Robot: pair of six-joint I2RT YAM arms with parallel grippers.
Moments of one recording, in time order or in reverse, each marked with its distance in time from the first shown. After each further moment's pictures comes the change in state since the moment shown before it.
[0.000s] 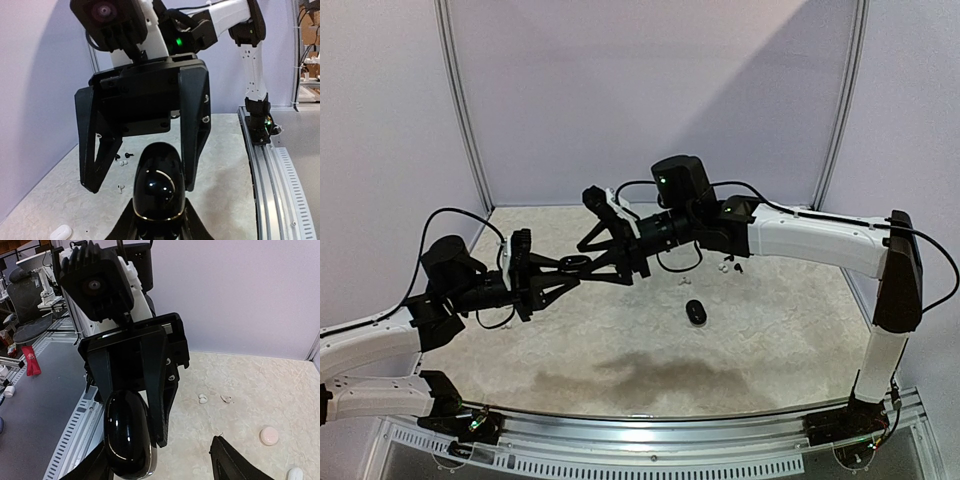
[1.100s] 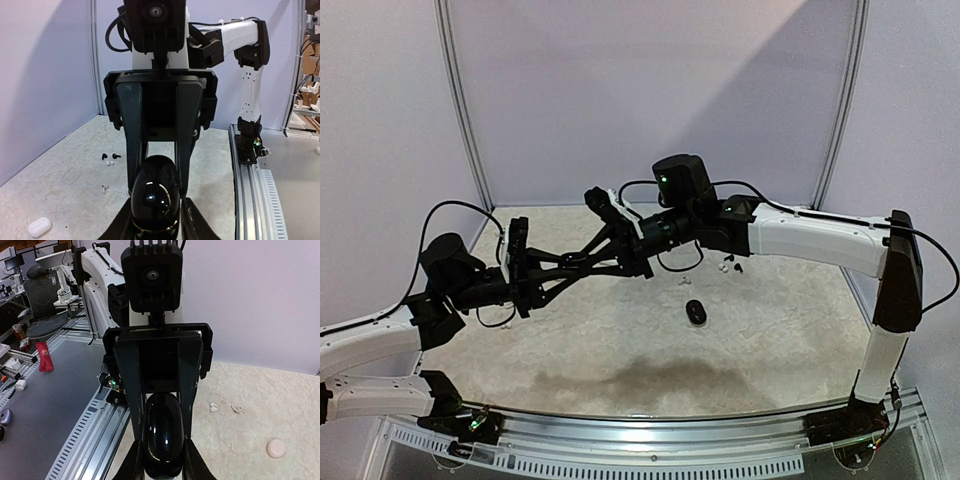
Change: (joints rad) left arm 0.002 0.009 0.011 0.031 0.000 -0.169; right arm -0.002 0.000 0.001 0.006 -0.097 -0.030
